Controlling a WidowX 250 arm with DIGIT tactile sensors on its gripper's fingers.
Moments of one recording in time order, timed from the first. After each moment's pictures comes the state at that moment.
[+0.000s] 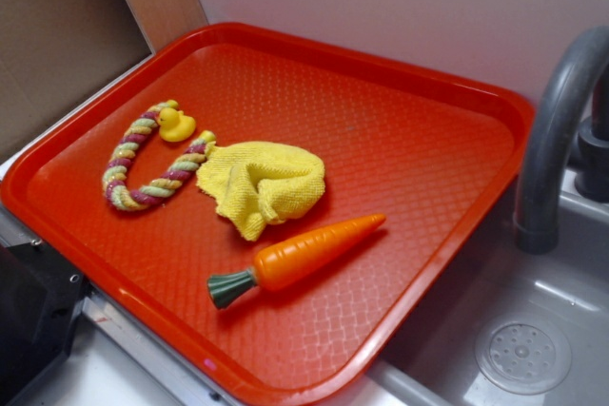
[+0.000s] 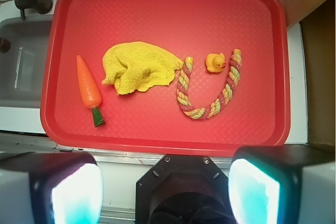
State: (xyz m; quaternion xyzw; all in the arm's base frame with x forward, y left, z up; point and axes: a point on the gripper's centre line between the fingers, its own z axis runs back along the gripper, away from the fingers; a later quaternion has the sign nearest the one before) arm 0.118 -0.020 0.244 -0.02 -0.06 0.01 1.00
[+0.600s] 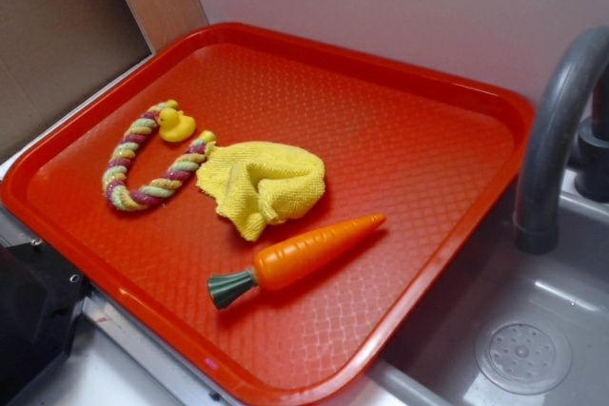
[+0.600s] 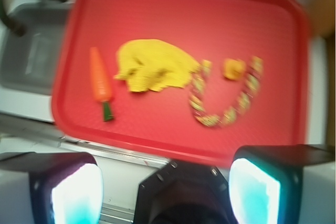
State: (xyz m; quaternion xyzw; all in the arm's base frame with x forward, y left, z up) arm 0.125 -0.028 0.232 -0.04 -0.07 -0.07 0.99
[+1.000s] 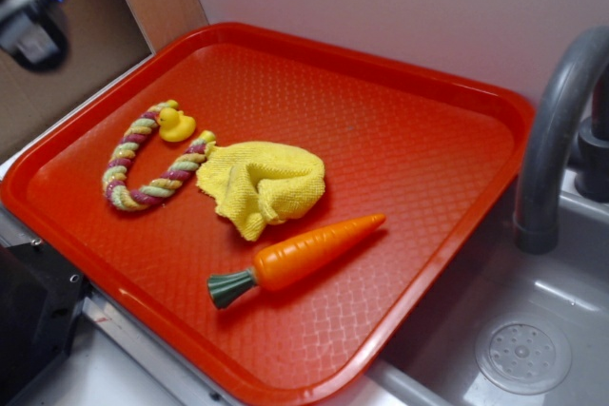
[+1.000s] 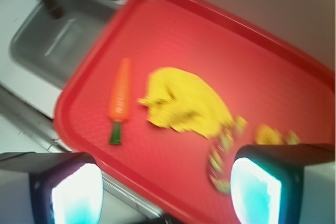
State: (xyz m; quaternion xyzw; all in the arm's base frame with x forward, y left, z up) arm 0.155 -0.079 0.203 -0.03 -0.12 -0.27 0.96
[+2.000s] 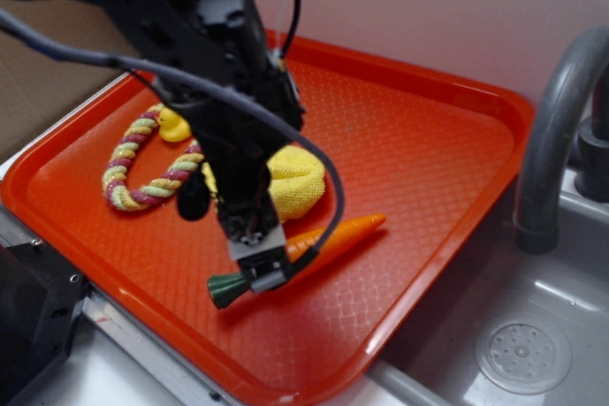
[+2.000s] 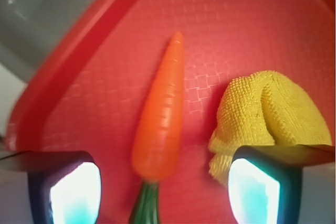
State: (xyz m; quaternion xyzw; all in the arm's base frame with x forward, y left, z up) arm 0.180 -0.157 0.079 0.04 -0.03 -0.28 0.96
